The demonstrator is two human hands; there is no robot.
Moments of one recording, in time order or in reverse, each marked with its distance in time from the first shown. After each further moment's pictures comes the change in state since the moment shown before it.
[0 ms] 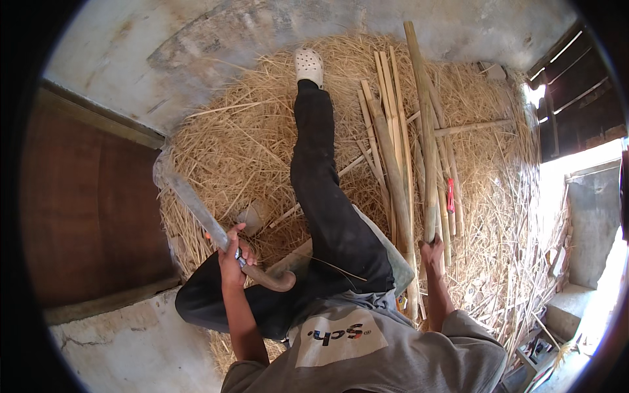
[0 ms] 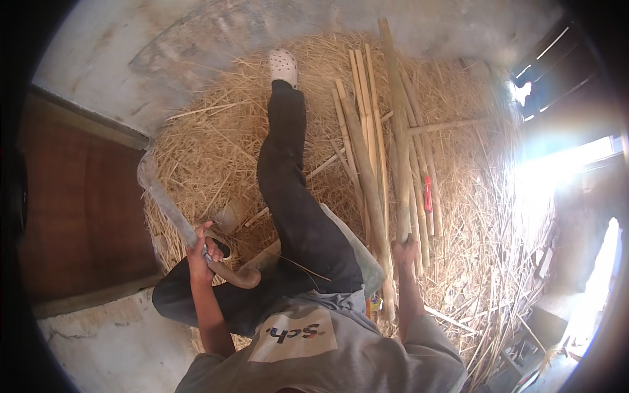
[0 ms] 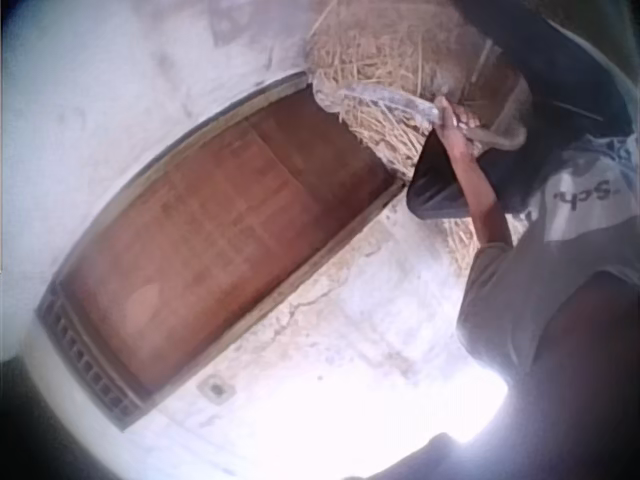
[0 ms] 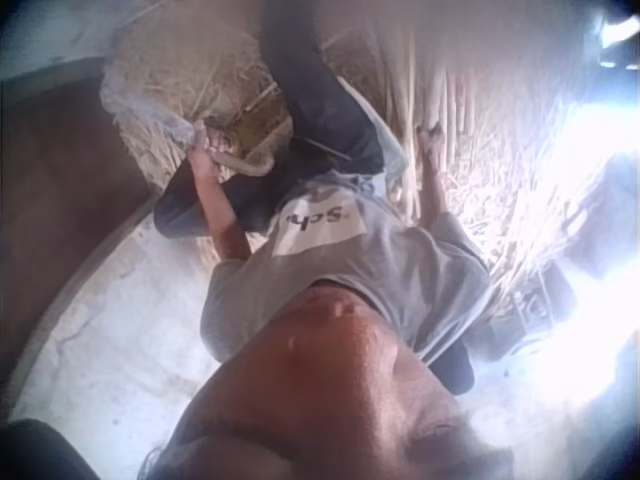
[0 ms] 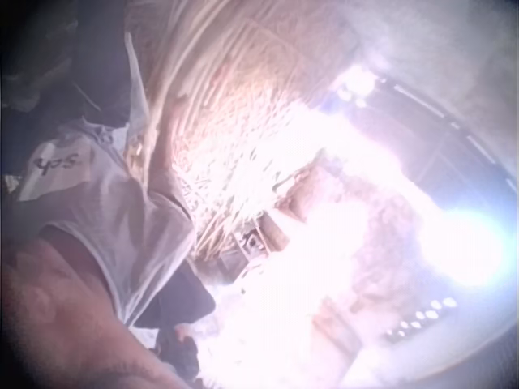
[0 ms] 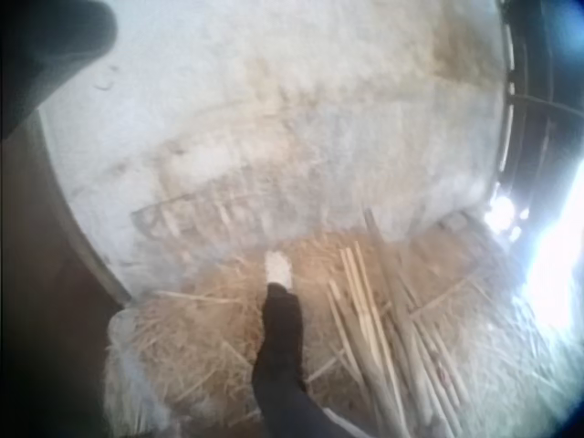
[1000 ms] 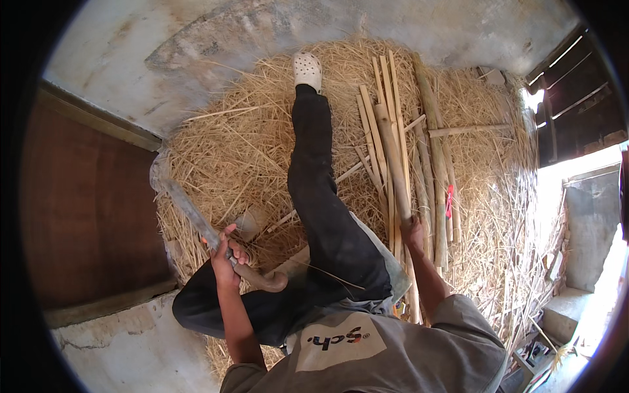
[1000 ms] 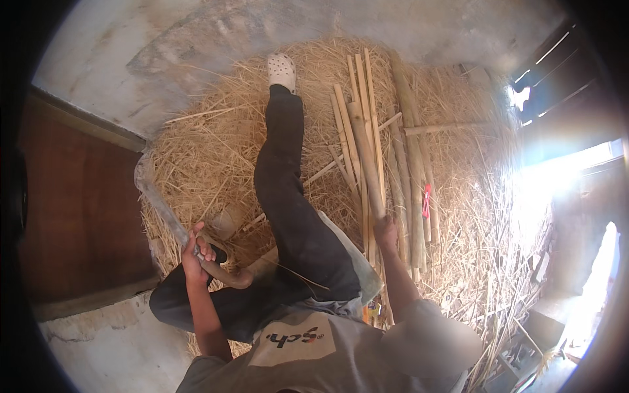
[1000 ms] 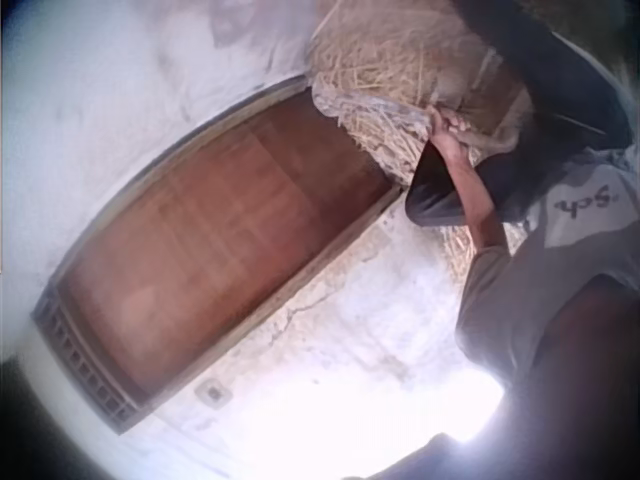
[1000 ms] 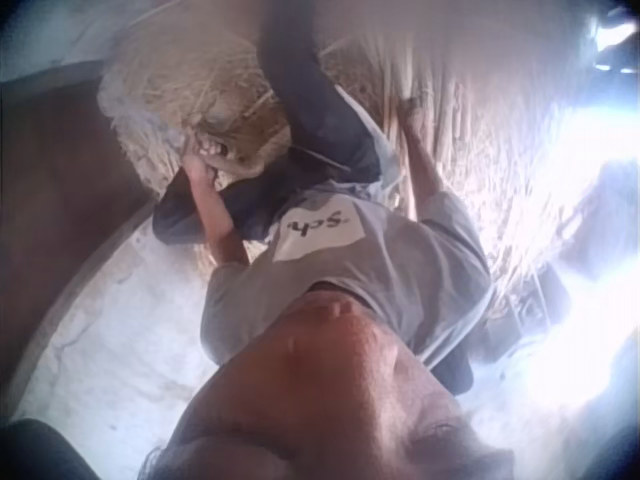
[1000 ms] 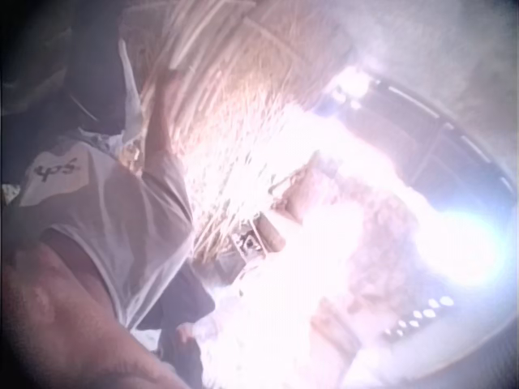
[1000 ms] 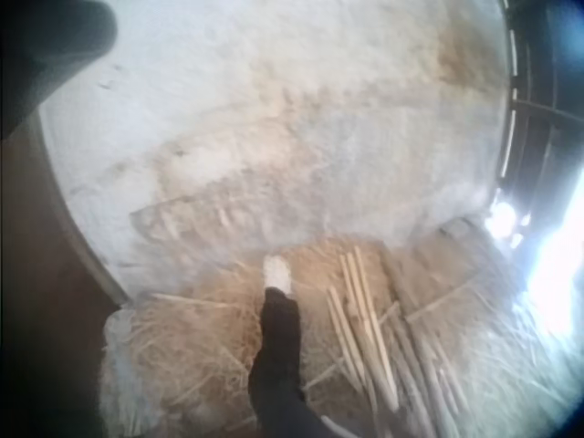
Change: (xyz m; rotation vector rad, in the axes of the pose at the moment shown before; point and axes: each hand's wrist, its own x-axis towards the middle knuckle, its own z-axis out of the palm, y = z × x) left_hand 0.019 0.001 -0.004 -0.118 0.071 0.037; right_hand 0.069 -0.014 0.087 -0.190 0.028 -0.281
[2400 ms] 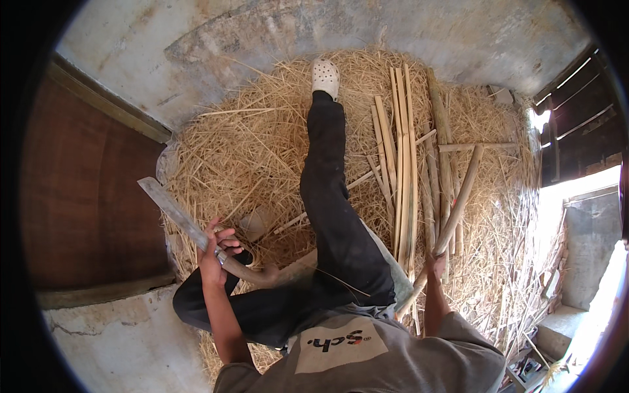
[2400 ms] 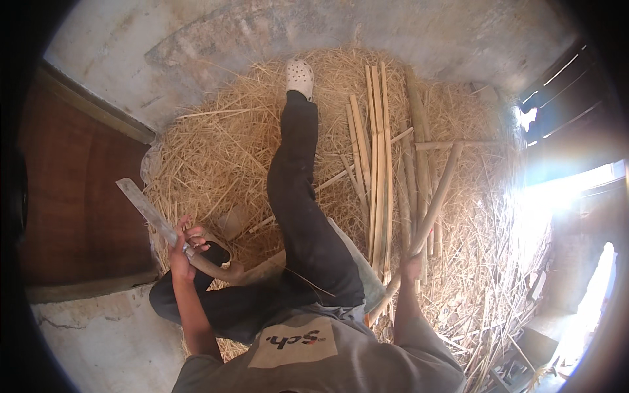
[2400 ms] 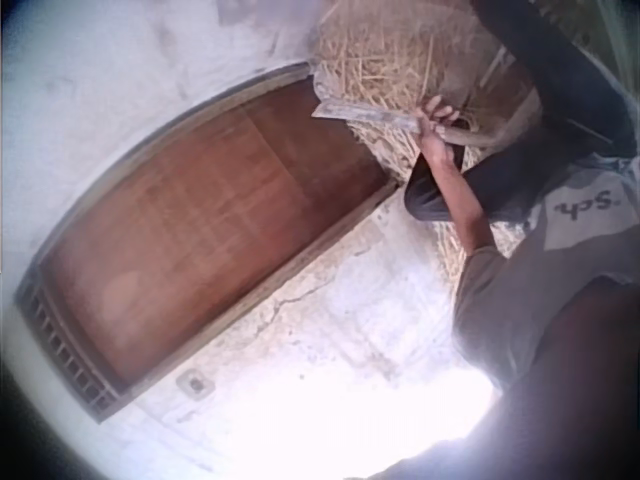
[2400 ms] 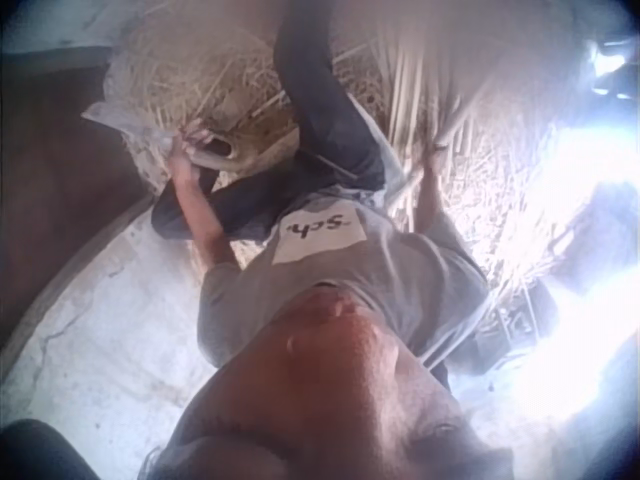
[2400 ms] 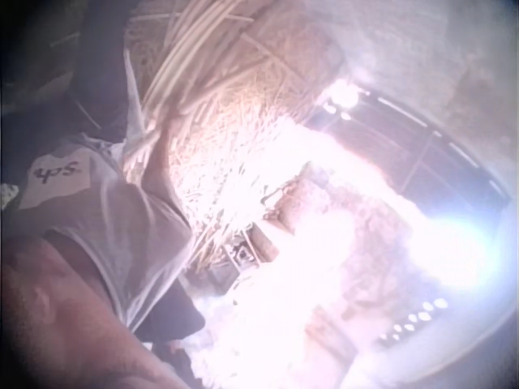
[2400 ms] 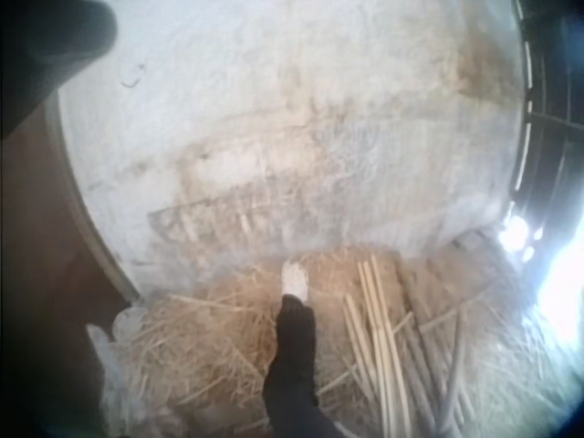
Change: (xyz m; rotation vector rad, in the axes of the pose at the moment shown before) left_hand 0.002 0.039 -0.030 0.104 0.027 0.091; right_hand -0.039 0.085 -0.056 -0.202 0.052 0.492
